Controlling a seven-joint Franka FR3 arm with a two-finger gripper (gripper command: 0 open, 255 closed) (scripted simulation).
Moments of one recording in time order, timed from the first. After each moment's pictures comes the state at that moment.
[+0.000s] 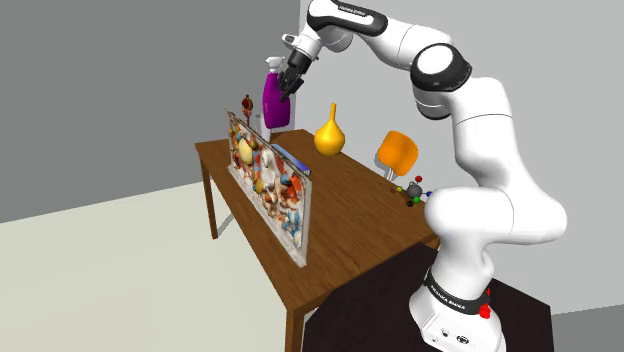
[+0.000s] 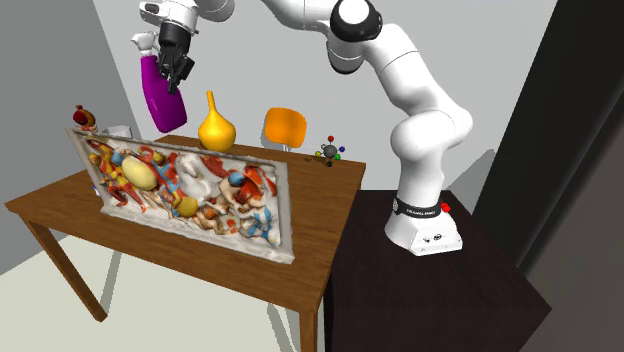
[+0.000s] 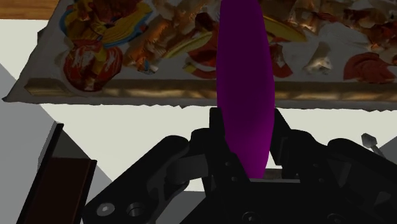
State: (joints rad) arm 2.22 -0.76 -2.11 -1.02 -0.10 1.61 -1.34
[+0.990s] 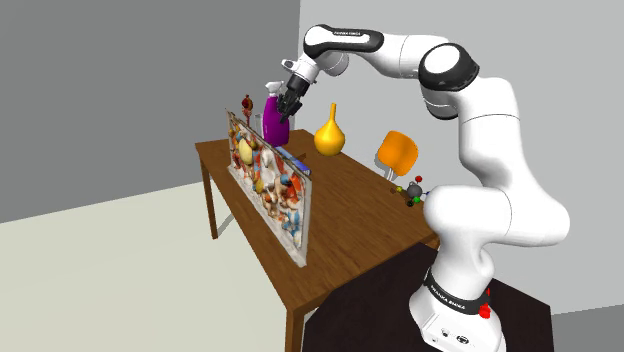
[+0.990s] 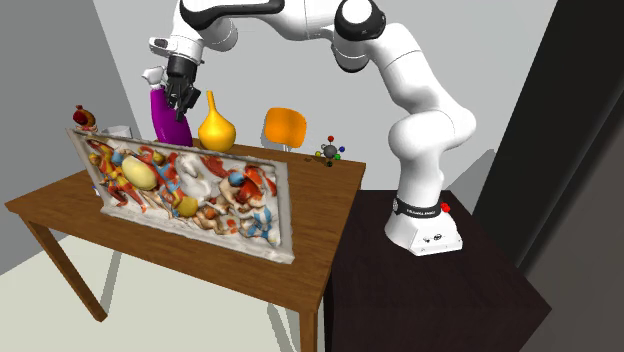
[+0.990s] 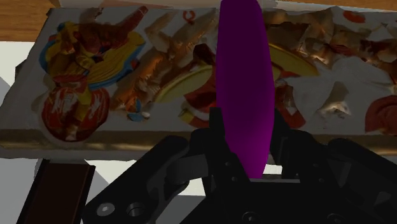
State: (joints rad) arm 2.13 -0.75 -2.10 -1.28 -0.09 1.82 -1.39
